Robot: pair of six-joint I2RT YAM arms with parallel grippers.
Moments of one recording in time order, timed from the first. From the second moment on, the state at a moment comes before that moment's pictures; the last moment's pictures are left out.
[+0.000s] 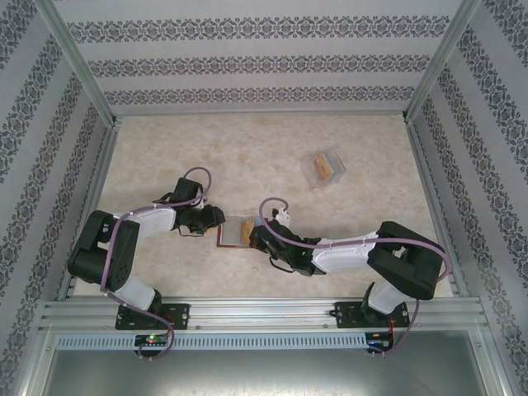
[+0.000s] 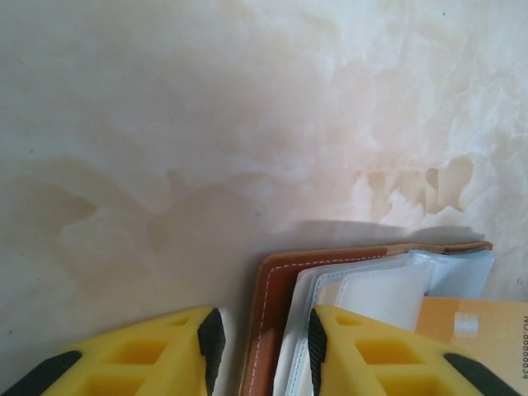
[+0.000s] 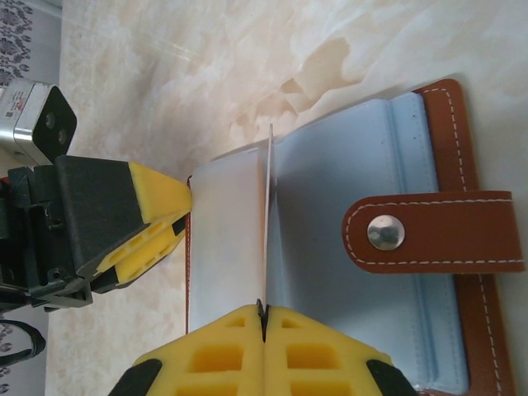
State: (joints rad) left arm -0.27 1.58 0.69 -0.21 0.42 -0.68; right arm 1.05 1.58 0.58 0.36 0.23 1.30
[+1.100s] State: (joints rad) left arm -0.27 1.57 0.67 -0.20 0.37 -0.74; right arm 1.05 1.68 0.46 0.70 0.22 1.30
